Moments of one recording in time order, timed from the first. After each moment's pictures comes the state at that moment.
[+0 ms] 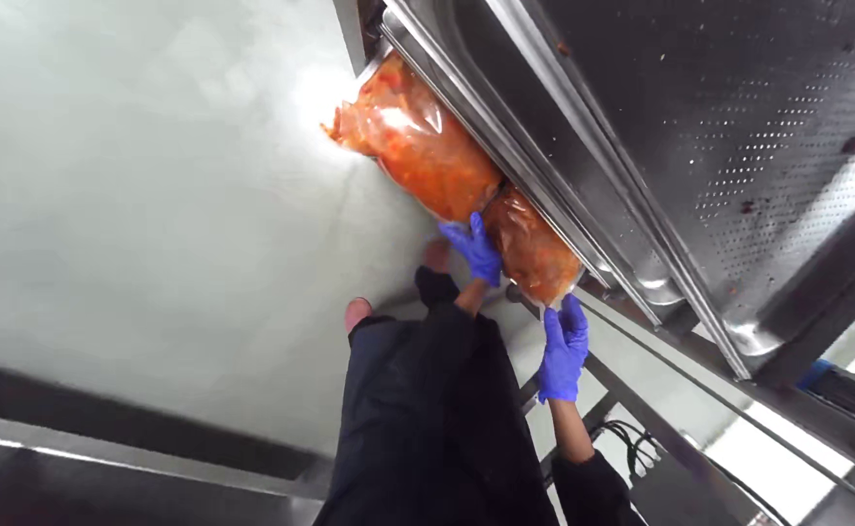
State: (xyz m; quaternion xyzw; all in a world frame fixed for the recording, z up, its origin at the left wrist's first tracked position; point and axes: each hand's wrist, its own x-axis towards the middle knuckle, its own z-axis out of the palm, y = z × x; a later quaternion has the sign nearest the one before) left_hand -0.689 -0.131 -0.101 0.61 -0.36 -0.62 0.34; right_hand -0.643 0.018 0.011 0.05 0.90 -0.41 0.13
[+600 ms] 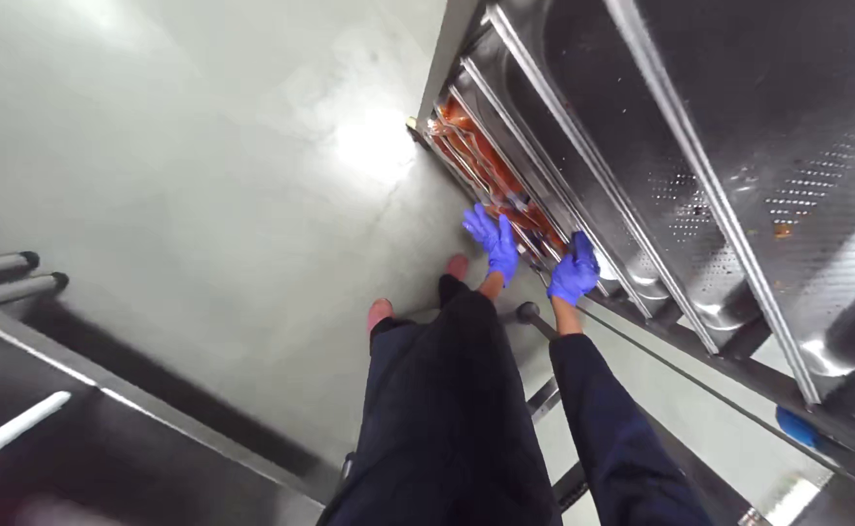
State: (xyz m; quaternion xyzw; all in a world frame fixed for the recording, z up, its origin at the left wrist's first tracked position) left_hand -0.672 -0.150 -0.080 0.58 -0.54 -0.59 0.16; right_hand -0.728 -0.046 -0.037 -0.15 0.97 -0.16 -0.09
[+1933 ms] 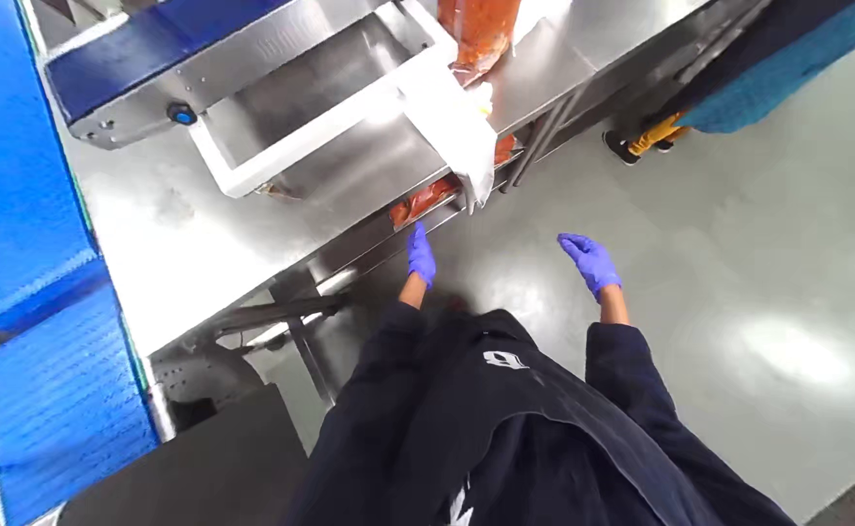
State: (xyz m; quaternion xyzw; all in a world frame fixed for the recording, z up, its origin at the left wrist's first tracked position) left_hand 0.049 -0.214 0.328 0.75 0.16 -0.24 0.60; right_hand -0.131 -0.524 0.354 -0.76 0.39 0.03 0.52
